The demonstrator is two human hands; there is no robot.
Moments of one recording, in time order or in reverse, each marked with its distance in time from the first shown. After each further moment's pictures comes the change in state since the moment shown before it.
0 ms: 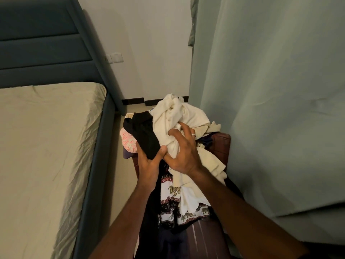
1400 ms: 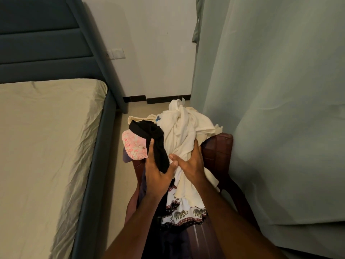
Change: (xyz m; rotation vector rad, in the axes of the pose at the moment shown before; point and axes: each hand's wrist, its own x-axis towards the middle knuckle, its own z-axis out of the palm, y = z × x) left_hand 0.005 -0.043 0.001 0.472 -0.011 0.178; right_hand -0.022 0.044 0.035 0.369 -0.032 0.640
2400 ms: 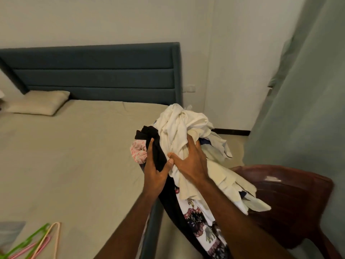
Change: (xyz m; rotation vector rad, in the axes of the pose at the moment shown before) left_hand 0.037 0.016 -0.367 -0.100 0.214 0.046; right_hand -0.089 -0.227 0.286 -0.320 -0.147 -0.424
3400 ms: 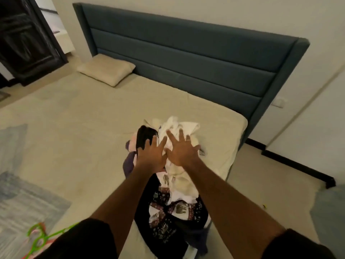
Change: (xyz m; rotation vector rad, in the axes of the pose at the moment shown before) left_hand 0.250 -0.187 -0.345 1.289 -0.194 -0.314; right_hand 0.196 -0.176 0.417 -0.584 -0.705 -0.246
